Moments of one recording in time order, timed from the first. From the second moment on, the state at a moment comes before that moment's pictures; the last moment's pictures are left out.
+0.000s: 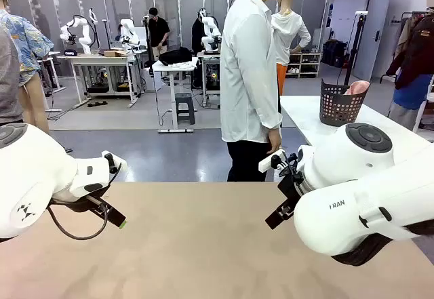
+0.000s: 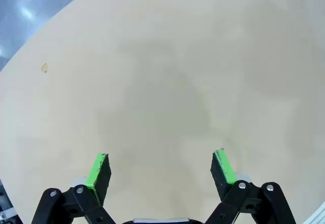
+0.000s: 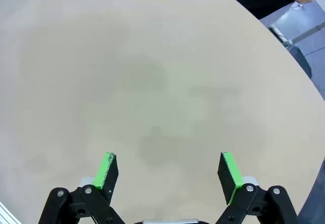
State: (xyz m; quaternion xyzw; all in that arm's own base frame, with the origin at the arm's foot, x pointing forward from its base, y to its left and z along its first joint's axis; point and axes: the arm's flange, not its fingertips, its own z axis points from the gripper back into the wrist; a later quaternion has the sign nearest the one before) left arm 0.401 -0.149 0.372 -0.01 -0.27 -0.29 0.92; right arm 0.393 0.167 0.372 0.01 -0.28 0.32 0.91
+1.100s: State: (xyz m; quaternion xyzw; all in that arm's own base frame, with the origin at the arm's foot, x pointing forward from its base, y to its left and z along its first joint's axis) left arm 0.402 -0.151 0.379 -0.01 -0.27 -0.29 0.92; right arm 0.393 0.167 0.372 0.01 -0.28 0.32 0.90
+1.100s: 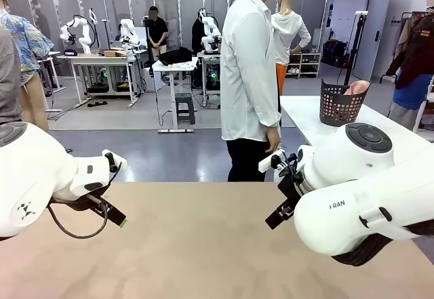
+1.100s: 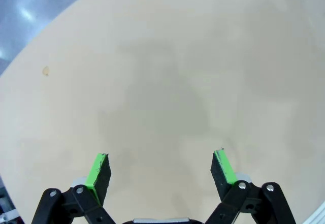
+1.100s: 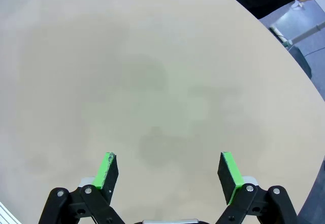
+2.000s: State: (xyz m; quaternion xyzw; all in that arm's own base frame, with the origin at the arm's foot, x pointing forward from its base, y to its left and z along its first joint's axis) left arm 0.369 0.009 0.584 -0.24 -0.19 -0.24 0.92; right arm 0.365 0.025 0.557 0.25 -0.27 0.27 0.89
